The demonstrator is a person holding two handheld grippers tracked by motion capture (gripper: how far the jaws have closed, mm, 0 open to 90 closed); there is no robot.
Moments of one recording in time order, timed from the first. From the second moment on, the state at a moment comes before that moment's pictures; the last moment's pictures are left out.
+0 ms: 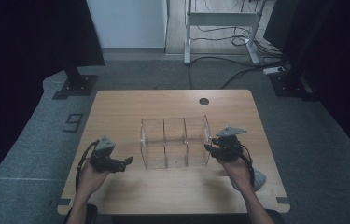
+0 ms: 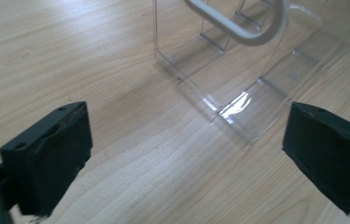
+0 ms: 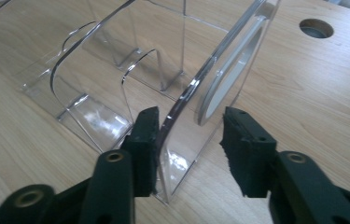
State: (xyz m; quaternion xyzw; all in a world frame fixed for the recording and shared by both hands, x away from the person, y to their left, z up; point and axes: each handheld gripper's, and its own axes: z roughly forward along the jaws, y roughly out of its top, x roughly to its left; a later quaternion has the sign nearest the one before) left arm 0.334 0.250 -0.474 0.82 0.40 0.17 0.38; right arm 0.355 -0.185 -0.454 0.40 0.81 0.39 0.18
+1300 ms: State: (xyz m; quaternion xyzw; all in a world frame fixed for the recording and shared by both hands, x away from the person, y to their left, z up) left arm 0.325 0.232 -0.466 0.82 0.36 0.17 0.42; right arm 0.376 -0.199 -0.453 0.39 0.81 0.40 0.16
